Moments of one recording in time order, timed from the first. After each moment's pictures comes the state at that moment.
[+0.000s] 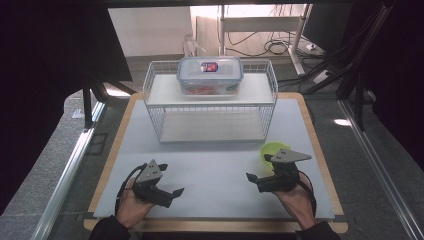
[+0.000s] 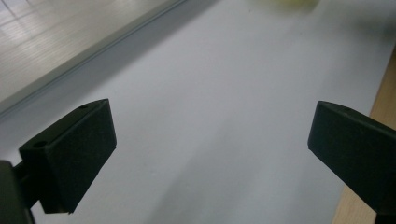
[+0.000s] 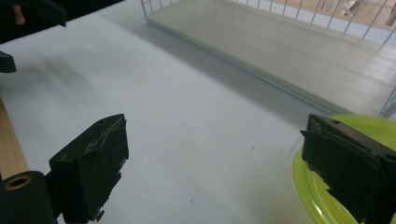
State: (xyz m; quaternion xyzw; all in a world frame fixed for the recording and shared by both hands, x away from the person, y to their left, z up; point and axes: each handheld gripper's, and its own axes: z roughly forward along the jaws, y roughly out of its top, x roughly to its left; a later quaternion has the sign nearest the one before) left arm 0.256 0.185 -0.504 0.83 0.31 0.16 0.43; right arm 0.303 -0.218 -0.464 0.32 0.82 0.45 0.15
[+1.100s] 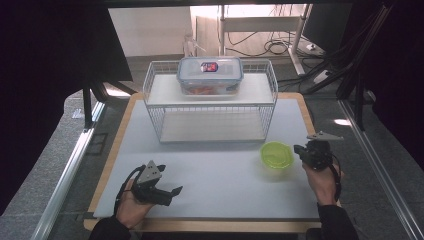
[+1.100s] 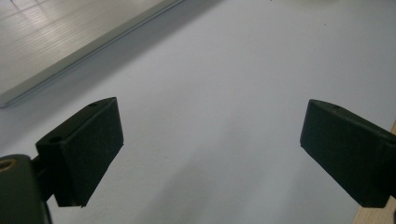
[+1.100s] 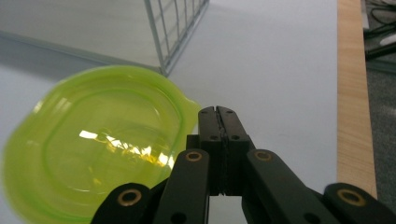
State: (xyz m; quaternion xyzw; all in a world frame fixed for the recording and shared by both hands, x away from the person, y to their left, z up) left arm 0.256 0.186 -0.509 0.83 0.34 0.17 0.42; right arm 0.367 -0.313 -0.468 0.50 0.76 0.35 0.24
